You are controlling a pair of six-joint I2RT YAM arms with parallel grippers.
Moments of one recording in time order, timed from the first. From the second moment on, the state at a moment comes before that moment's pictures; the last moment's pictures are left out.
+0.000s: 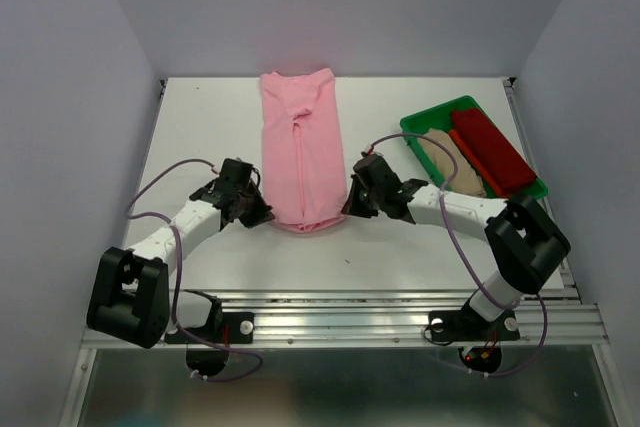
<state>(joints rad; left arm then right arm) -0.33 1.26 0.67 -0.41 0.09 -0.86 0.74 1.61 0.93 -0.16 0.04 0.82</state>
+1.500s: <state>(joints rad) -0.25 1.54 0.93 -0.34 0.04 -0.88 0.65 1.87 1.26 -0.20 0.08 0.73</state>
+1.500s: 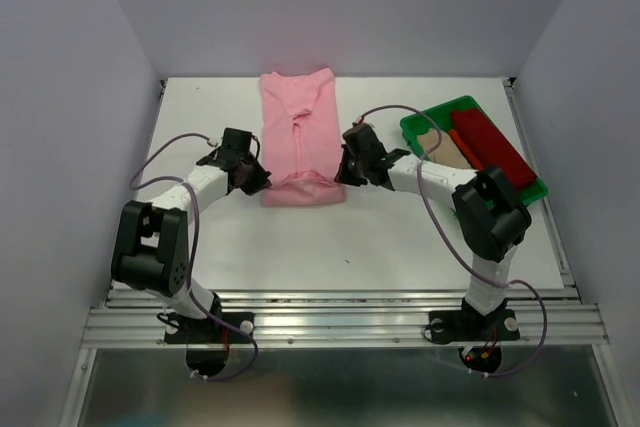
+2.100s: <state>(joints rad) -0.25 1.52 0.91 -0.35 0.04 -0.85 0.64 1.84 1.20 -0.20 0.03 0.72</state>
